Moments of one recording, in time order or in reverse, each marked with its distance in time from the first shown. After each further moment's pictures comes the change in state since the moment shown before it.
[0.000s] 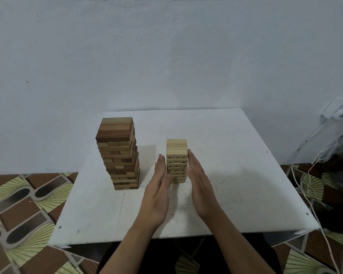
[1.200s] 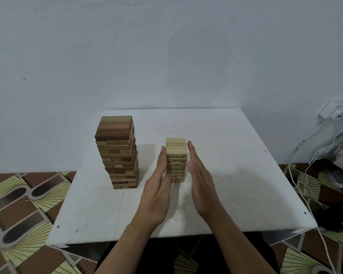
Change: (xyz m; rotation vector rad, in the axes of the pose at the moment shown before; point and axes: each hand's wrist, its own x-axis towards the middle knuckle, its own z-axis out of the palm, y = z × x) left_hand -0.002 0.013 -0.003 0.022 -0.061 0.126; right_hand -0.004 -0.022 -0.001 0.006 0.011 -0.093
